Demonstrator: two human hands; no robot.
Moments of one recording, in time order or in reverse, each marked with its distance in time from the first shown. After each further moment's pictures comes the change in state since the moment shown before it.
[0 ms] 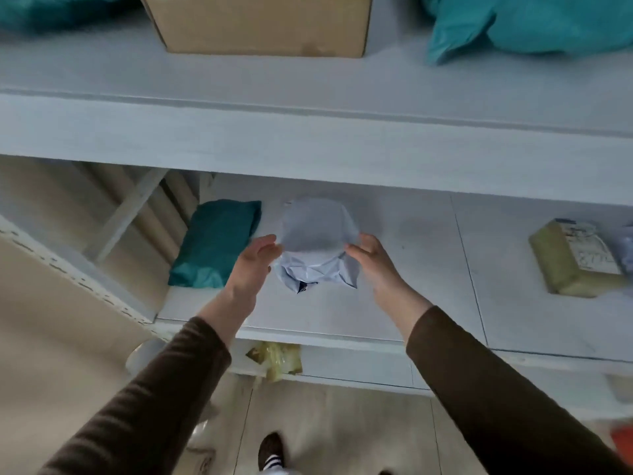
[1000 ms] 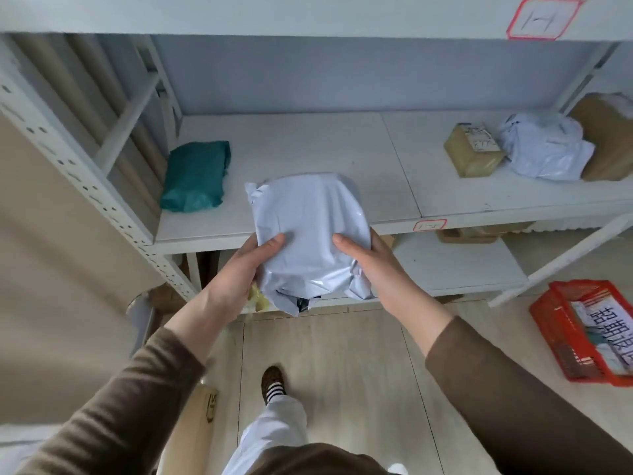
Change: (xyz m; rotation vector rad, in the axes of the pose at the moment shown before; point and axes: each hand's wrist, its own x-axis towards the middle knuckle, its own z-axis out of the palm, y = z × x) left_hand -0.263 -0.063 -0.035 -0.124 -0.471 0.005; right_hand -0.320 0.069 -0.006 0.202 0.046 -0.078
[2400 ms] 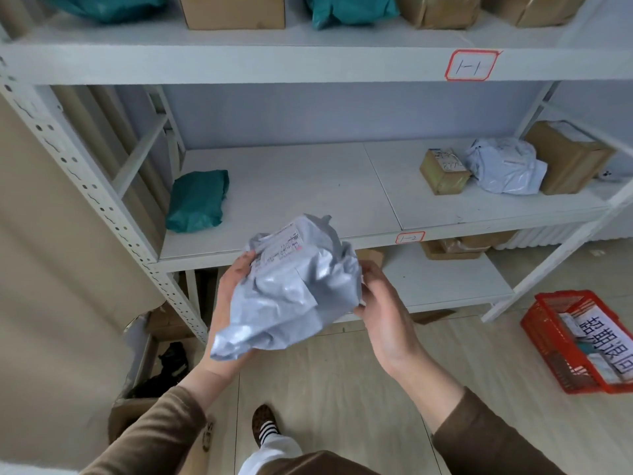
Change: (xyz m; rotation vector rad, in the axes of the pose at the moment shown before) left_hand -0.053 -0.078 -0.005 0.906 0.421 0.711; right_hand -0.117 0.009 -0.003 0.223 -0.044 -0.235
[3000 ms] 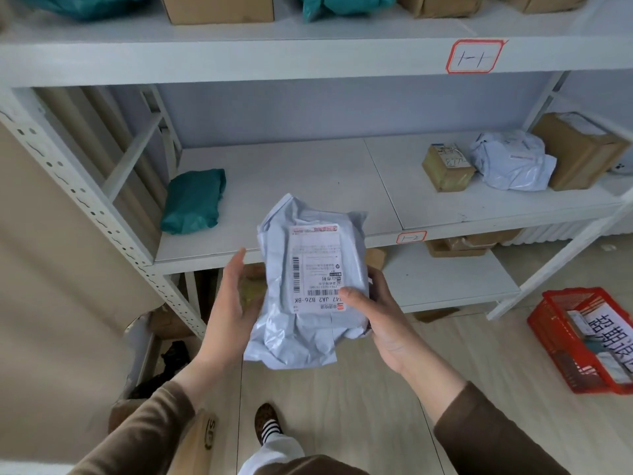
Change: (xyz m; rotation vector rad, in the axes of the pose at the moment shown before) left_hand 0.024 0.025 0.002 -0.355 -0.150 -0.232; right_hand 0.030 0.022 -0.033 -0.034 0.017 0.214
